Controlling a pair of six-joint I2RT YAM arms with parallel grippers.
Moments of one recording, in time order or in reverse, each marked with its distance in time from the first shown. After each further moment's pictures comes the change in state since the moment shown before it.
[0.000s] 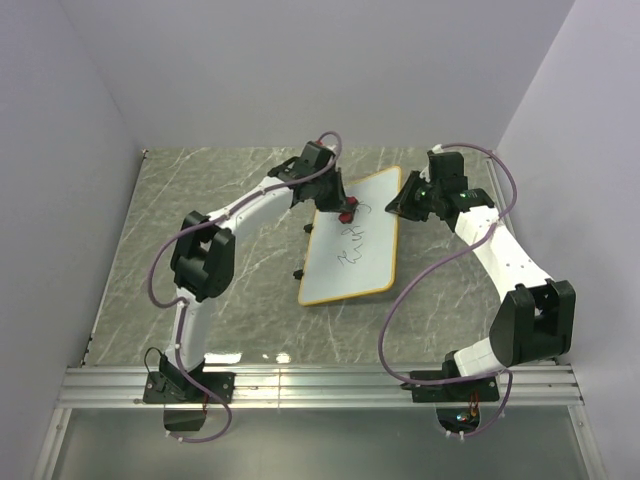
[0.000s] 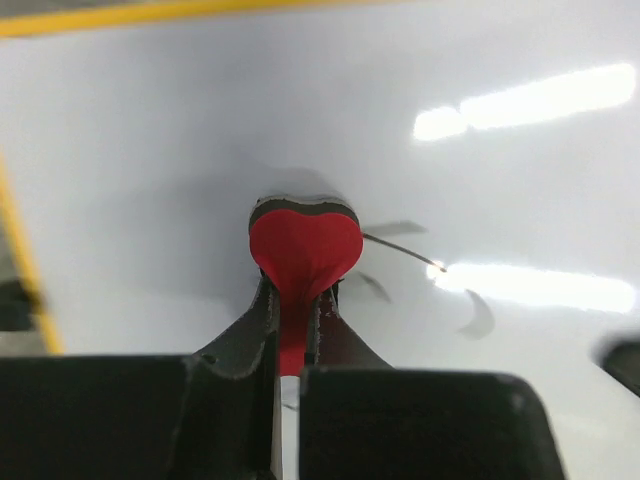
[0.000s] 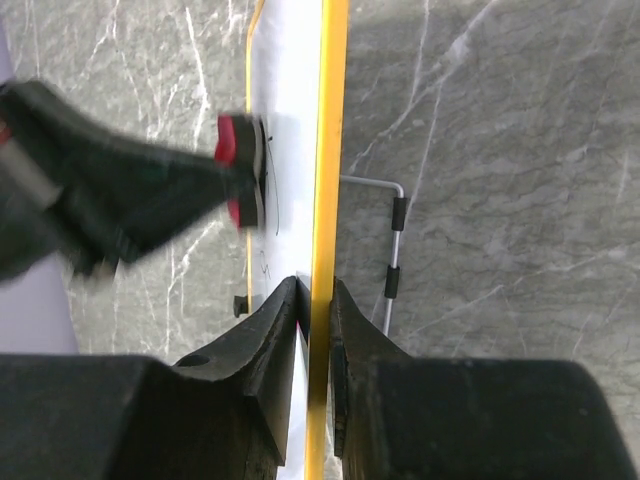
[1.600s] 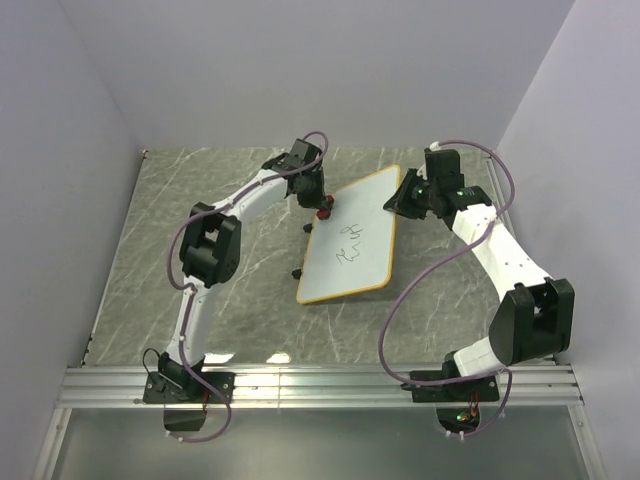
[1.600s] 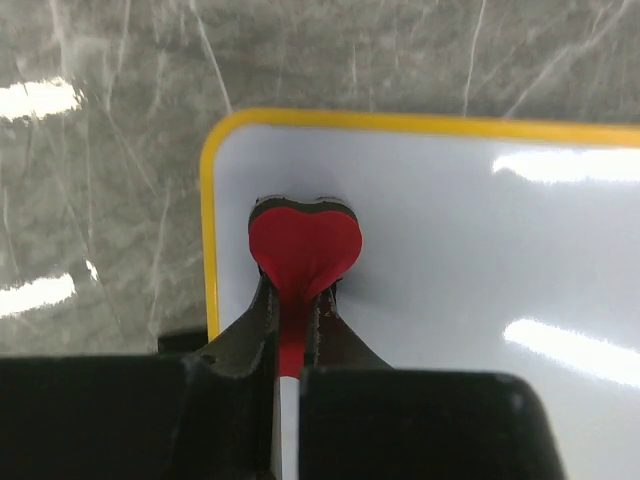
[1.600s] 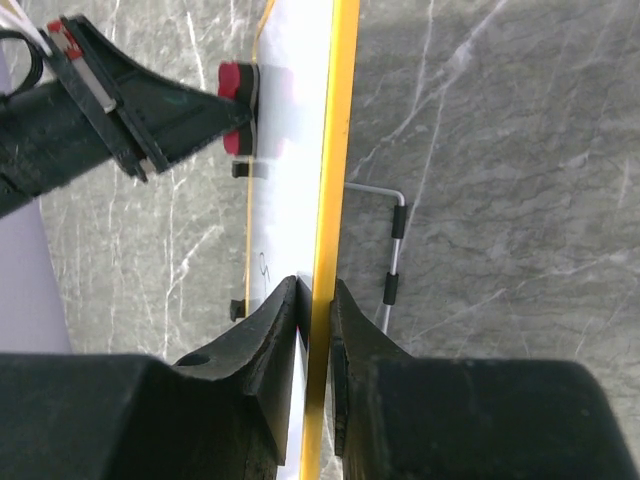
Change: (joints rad) left arm 0.121 0.183 0.131 -0.087 -0.076 0.075; right arm 0.021 0.017 0.026 -0.010 0.032 0.004
